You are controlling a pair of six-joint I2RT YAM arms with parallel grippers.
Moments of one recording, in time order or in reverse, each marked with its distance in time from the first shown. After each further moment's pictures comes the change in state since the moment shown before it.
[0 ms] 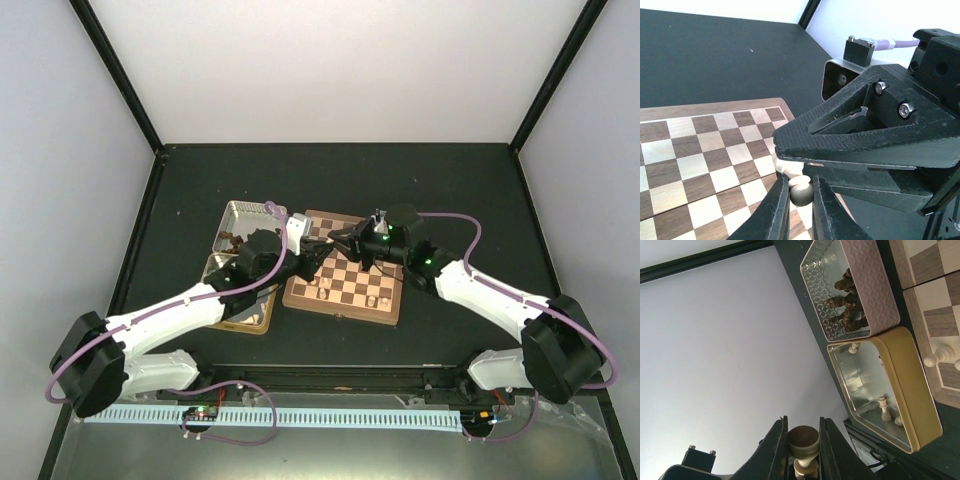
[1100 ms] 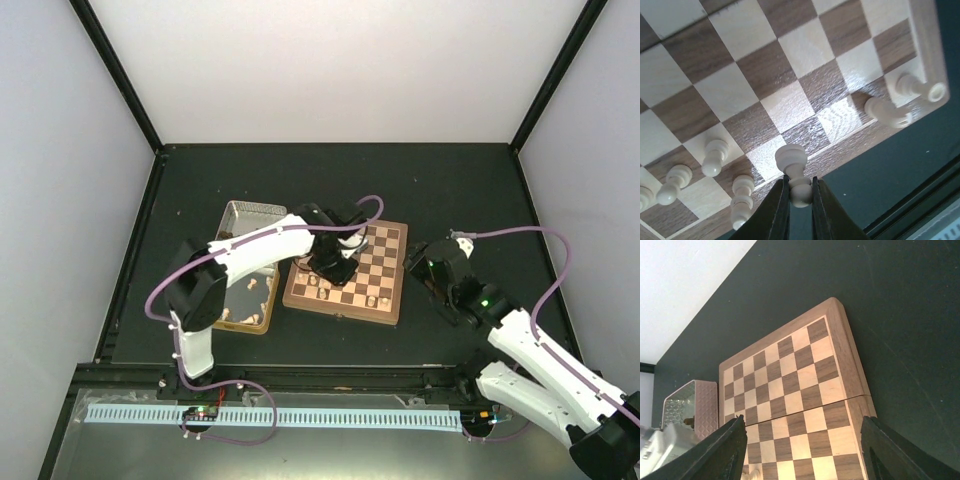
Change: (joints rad) left arm -0.081 0.689 0.869 -1.213 0.088 0.180; right arm -0.037 -0.524 -0.143 -0.661 0.757 -0.573
